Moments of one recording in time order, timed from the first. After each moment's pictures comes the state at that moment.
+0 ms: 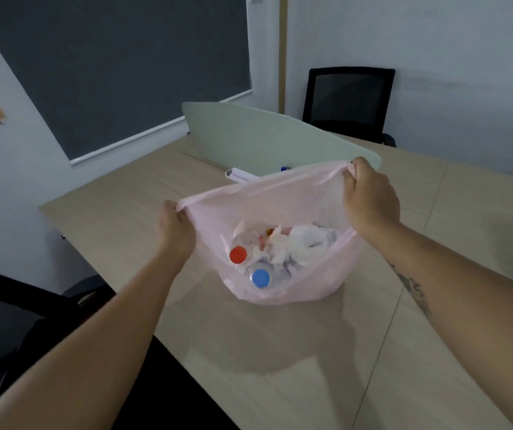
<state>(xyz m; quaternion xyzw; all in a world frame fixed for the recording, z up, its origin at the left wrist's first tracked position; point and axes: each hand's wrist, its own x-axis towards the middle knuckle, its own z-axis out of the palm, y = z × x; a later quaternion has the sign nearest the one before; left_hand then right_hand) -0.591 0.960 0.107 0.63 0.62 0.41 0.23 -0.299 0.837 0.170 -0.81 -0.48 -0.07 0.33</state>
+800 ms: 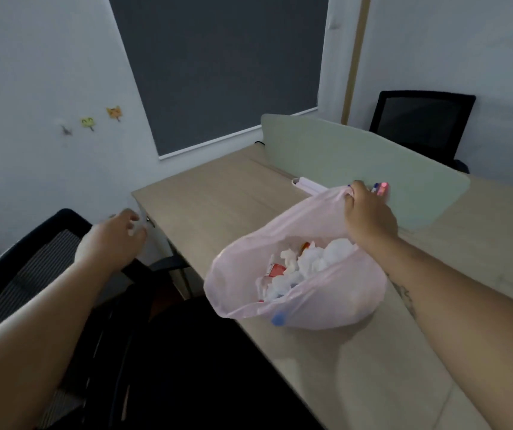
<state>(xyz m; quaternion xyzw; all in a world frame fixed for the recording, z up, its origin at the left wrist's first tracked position) -0.878 0.928 0.159 0.68 0.70 0.21 0.06 -0.457 0.871 0.170 -0.78 -0.53 -0.01 0.33</state>
